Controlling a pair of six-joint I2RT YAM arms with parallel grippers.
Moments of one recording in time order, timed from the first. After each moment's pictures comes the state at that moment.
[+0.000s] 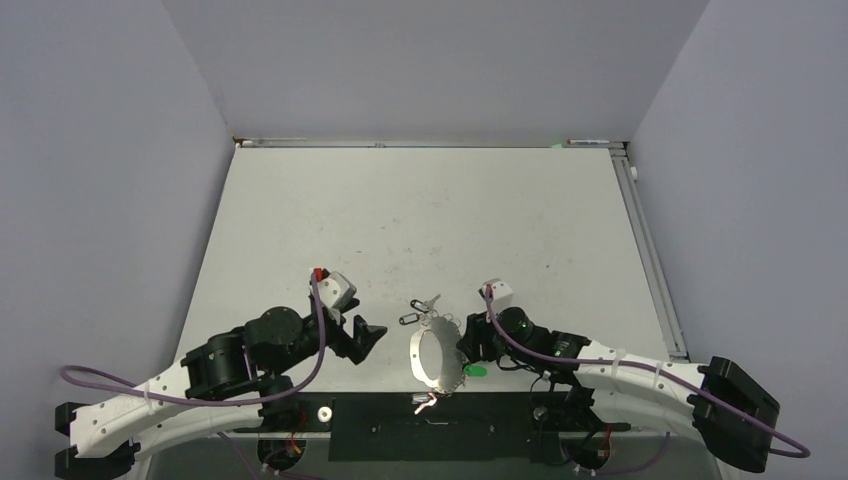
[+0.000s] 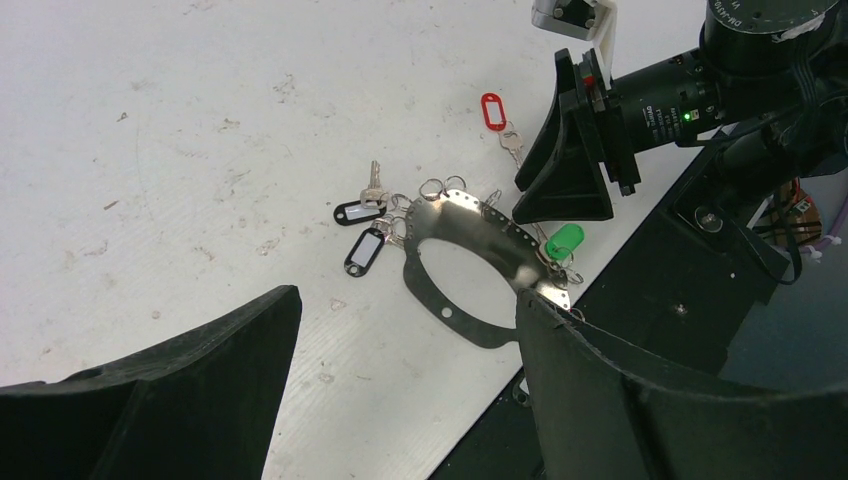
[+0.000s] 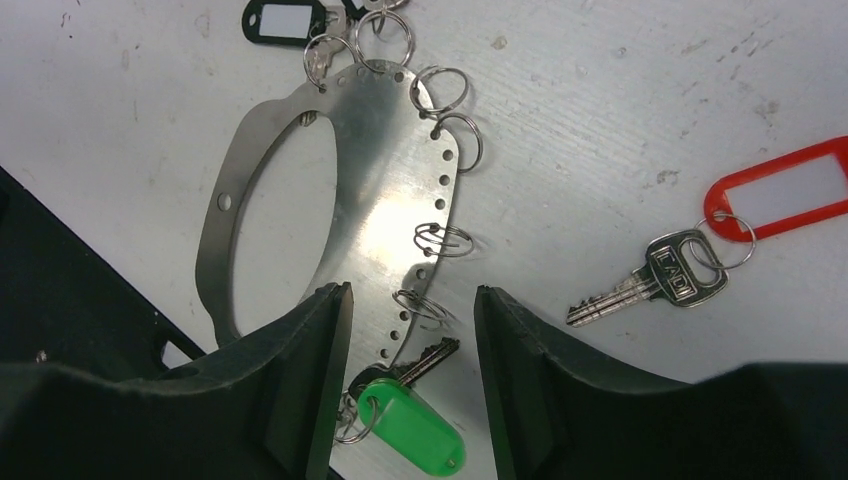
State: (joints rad) left arm -1.19 0.47 0.68 -0.53 -0.33 -0.27; right arm 0.98 0.94 0.28 -0.01 0.09 0.57
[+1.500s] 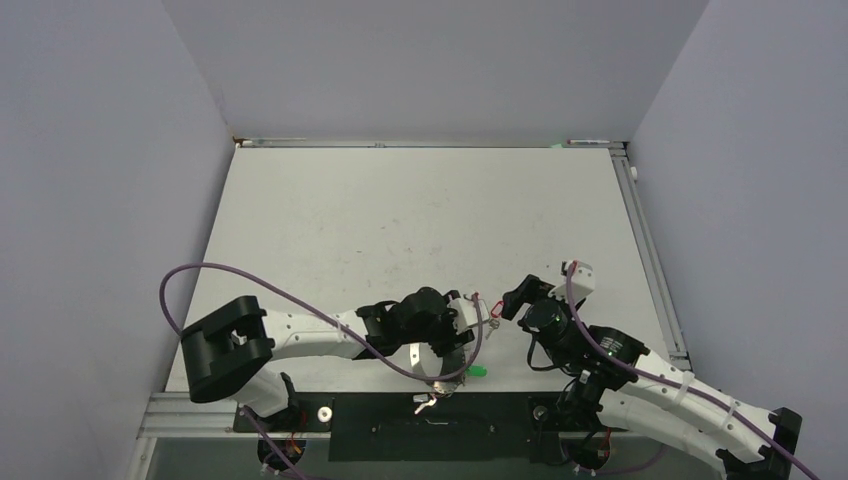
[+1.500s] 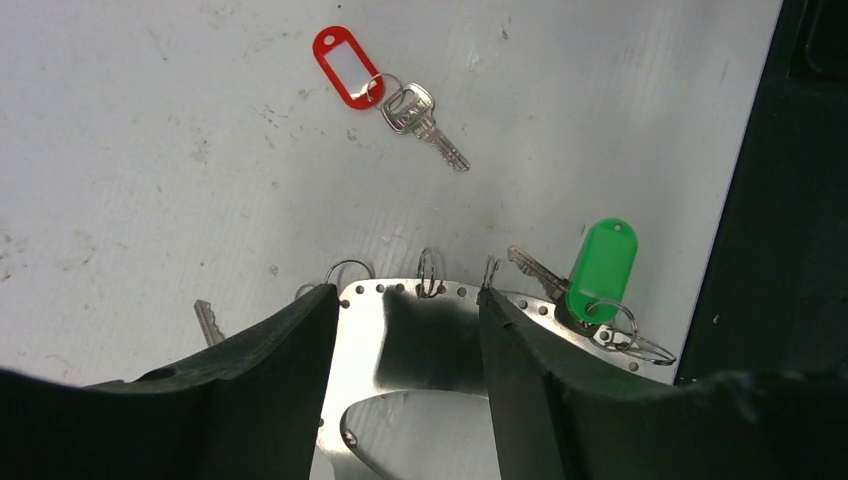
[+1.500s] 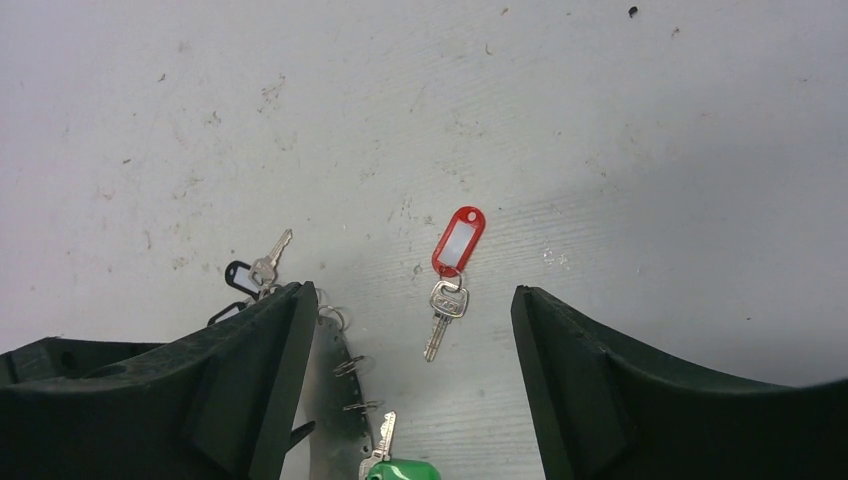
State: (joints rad) left arm -1.18 1.48 0.72 0.18 0.00 0.11; right arm 0.97 0.62 0.54 -0.67 0.71 1.03
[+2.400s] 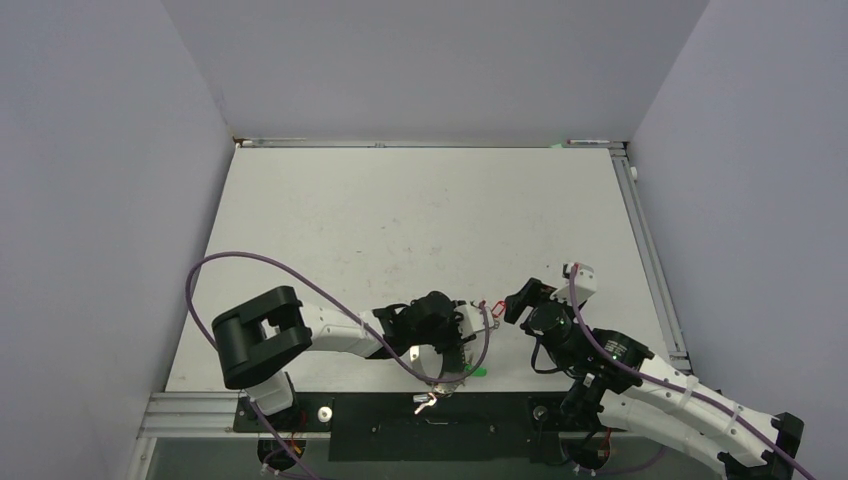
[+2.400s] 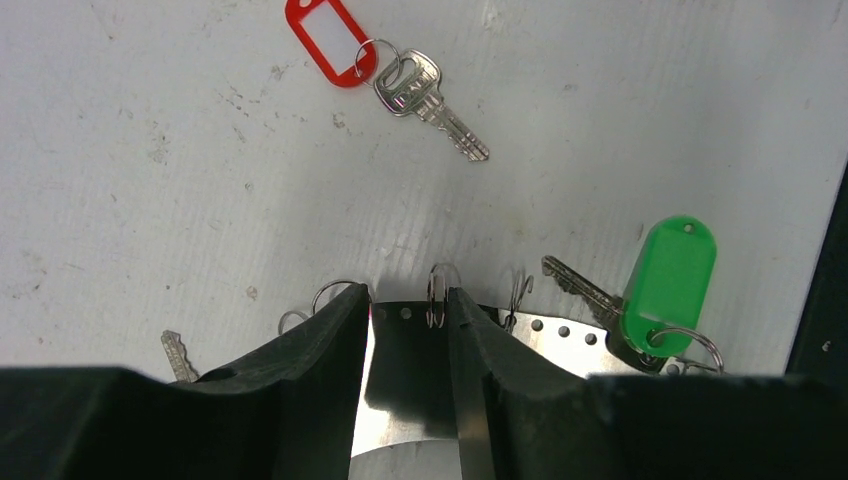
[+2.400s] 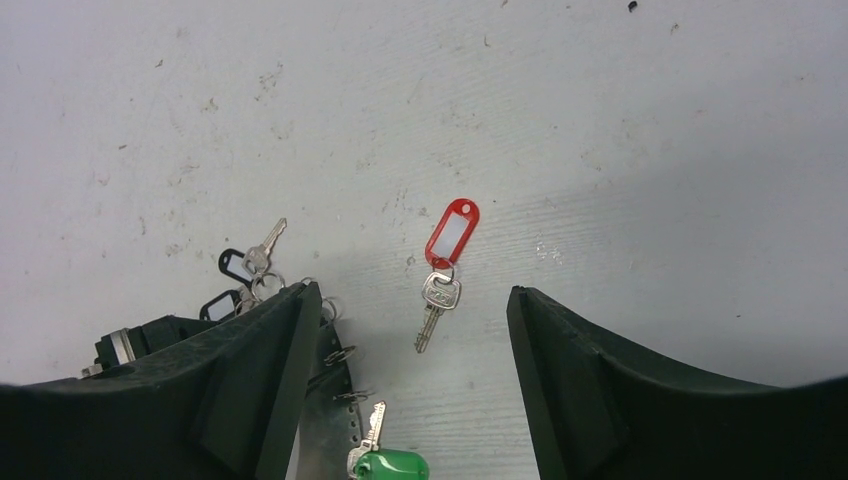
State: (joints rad) left arm -1.16 1.66 0.72 0.31 0.01 0.19; right arm 0.97 0.58 0.52 -0.69 0.70 1.01
